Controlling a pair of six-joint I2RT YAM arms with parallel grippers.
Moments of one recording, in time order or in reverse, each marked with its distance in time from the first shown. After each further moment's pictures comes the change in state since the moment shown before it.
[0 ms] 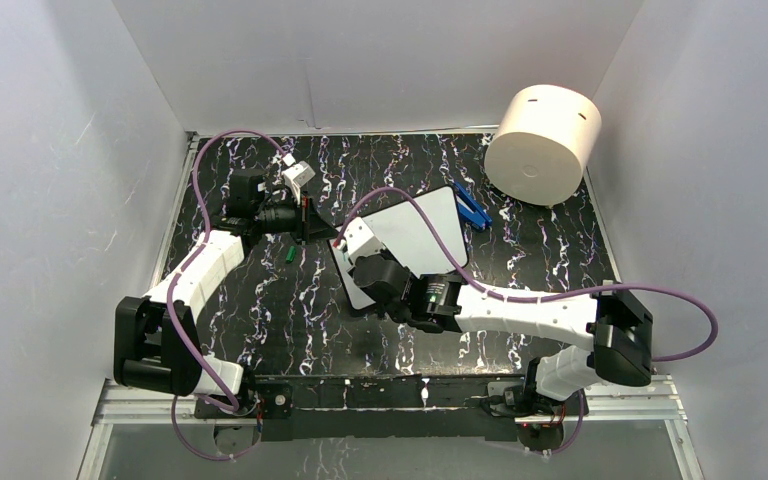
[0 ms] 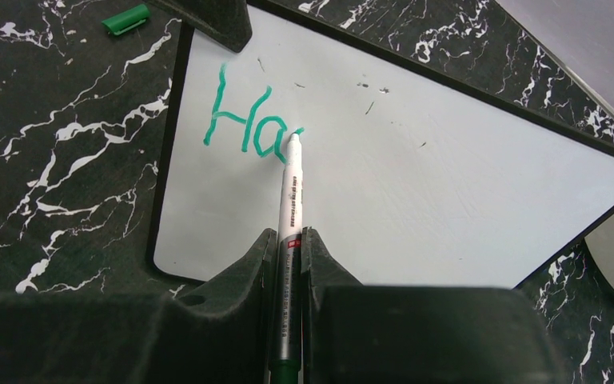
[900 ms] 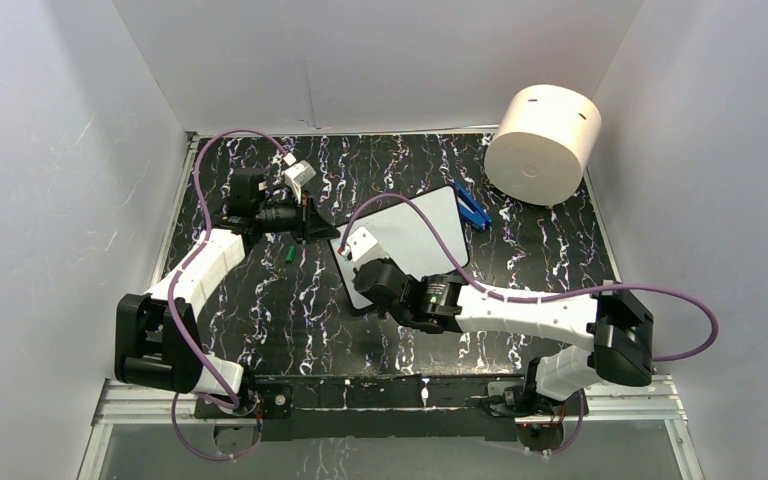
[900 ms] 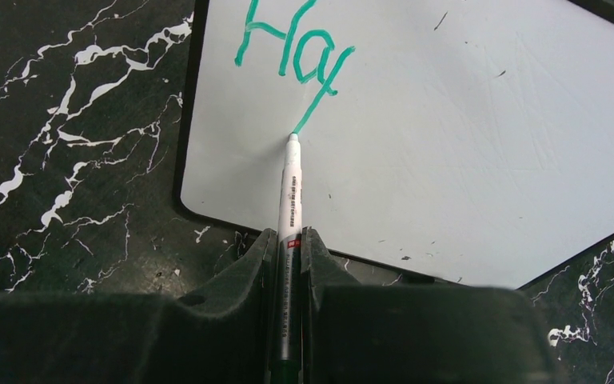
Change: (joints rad) left arm 0.000 0.014 0.008 0.000 0.010 0.000; right arm 0.000 -0.001 -0.005 -0.159 -0.107 0.133
